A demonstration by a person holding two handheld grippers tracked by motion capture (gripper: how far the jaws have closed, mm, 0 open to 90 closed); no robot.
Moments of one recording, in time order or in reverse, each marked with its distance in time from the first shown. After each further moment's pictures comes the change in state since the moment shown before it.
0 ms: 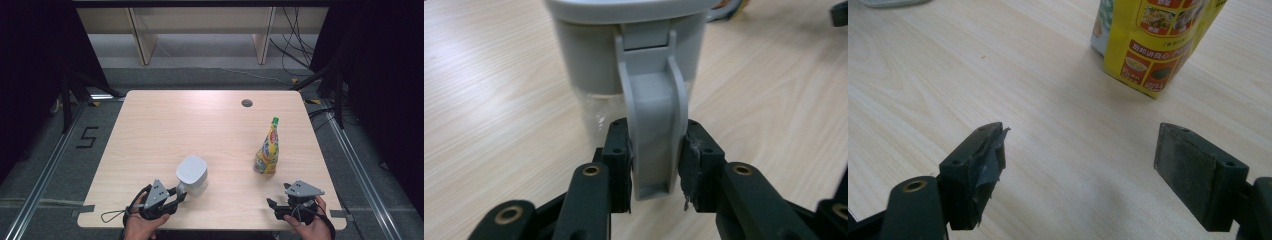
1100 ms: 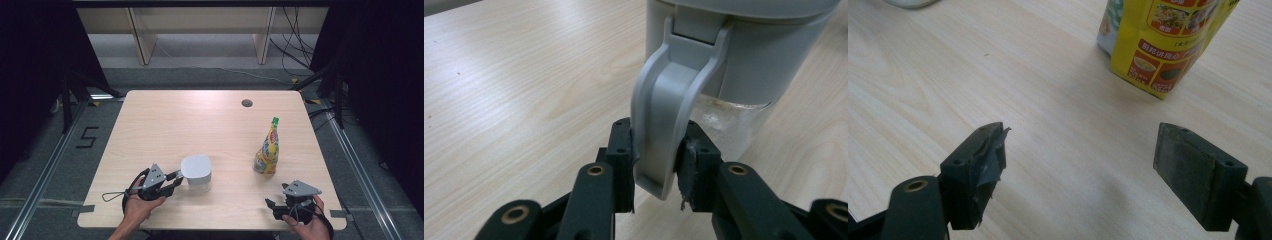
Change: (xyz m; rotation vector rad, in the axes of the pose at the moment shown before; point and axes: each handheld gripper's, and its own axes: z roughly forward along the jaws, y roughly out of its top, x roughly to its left) left arm 0.038 0.008 0.026 -0.020 -0.045 0.033; right arm 0.005 0.002 0.002 0.041 0.018 0.027
